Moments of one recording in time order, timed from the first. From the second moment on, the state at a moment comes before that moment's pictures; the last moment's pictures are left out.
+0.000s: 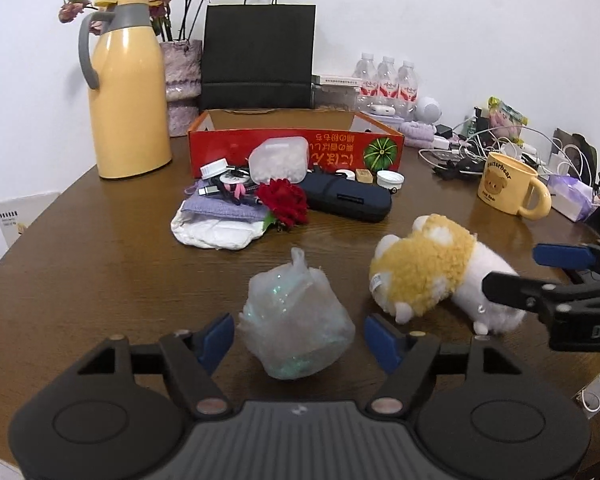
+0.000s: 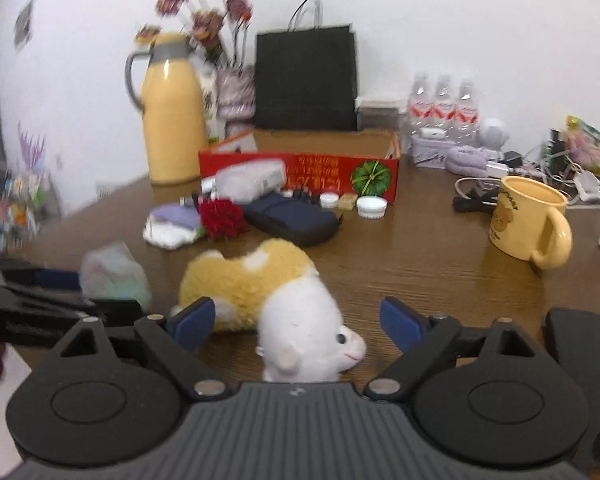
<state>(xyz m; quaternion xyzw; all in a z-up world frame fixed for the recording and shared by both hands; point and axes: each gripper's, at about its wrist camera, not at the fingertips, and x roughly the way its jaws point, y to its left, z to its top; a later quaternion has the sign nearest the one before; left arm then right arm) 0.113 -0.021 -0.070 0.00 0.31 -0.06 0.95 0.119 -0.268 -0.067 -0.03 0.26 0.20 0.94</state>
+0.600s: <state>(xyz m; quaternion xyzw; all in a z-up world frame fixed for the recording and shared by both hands) 0.156 -0.006 -0.032 0.02 0.26 -0.06 0.96 0.140 -0.268 -0.064 -0.02 0.27 0.21 0.94</state>
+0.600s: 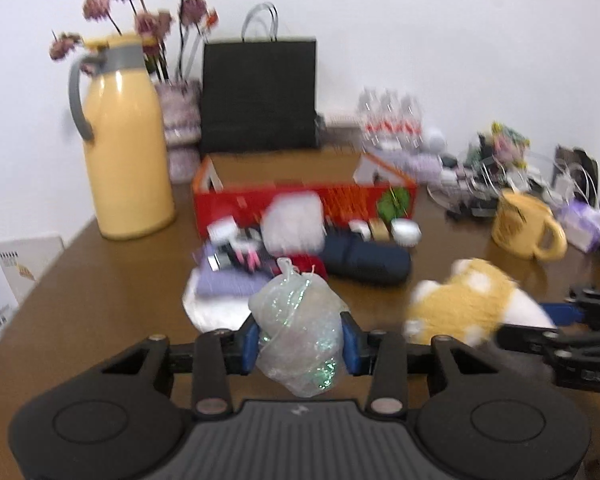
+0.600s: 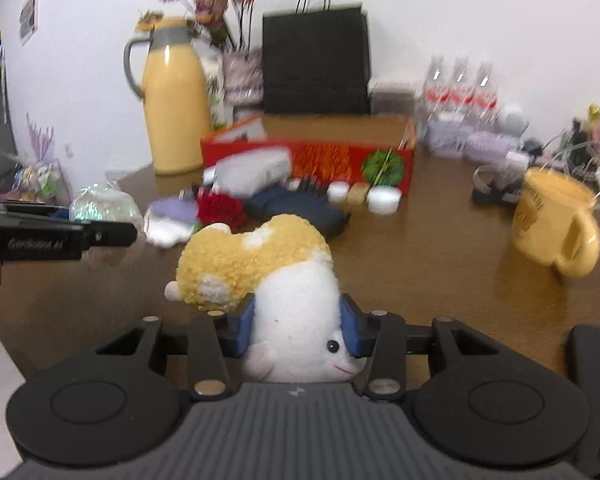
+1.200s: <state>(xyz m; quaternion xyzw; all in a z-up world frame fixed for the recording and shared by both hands) 0.494 -0.017 0.068 0.03 0.30 -0.04 0.95 0.449 -0.287 0.041 0.14 0.29 0.12 0.94</state>
